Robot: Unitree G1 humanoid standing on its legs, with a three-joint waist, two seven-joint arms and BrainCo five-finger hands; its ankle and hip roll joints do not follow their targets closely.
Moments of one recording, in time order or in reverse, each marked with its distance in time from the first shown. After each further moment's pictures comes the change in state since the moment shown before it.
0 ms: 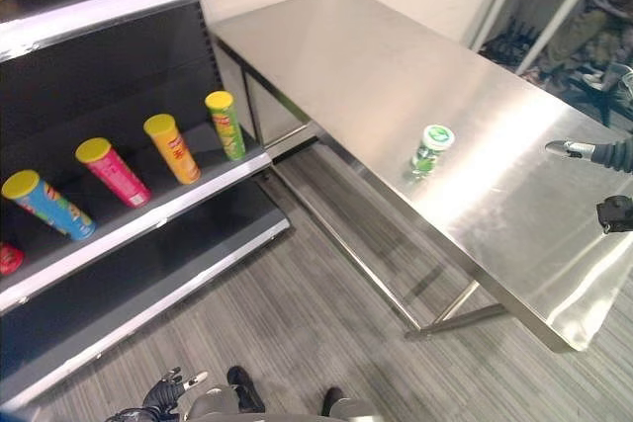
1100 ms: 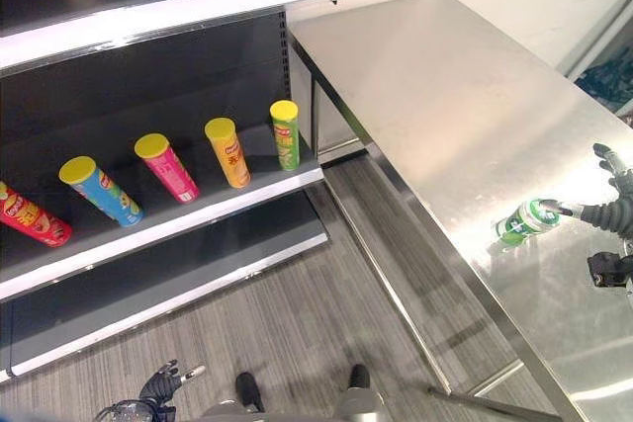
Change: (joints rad) left arm -0.024 0.016 -0.004 -0.017 0.039 -0.003 0.003; right arm 0.218 0.086 -0.078 0.015 0.037 0.045 0.104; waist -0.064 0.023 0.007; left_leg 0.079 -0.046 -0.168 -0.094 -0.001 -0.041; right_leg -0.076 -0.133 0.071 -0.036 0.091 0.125
